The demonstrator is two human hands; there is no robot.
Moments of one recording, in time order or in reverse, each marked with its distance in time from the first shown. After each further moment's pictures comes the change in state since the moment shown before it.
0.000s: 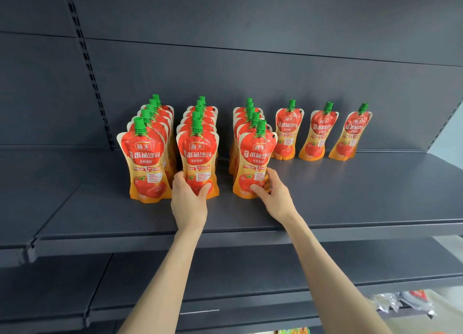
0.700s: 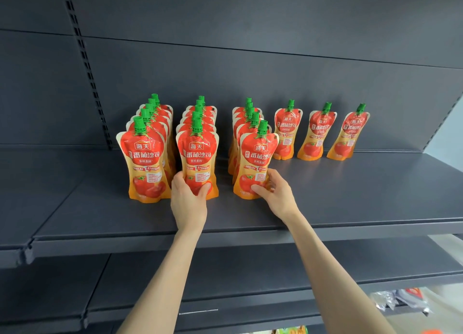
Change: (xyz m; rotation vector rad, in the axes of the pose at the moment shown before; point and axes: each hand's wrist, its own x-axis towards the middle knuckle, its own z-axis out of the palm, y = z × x) left_hand 0.000 -0.001 -0.001 -0.048 0.009 -0.005; right_hand 0.004 0.006 -0.004 0.099 0.014 -0.019
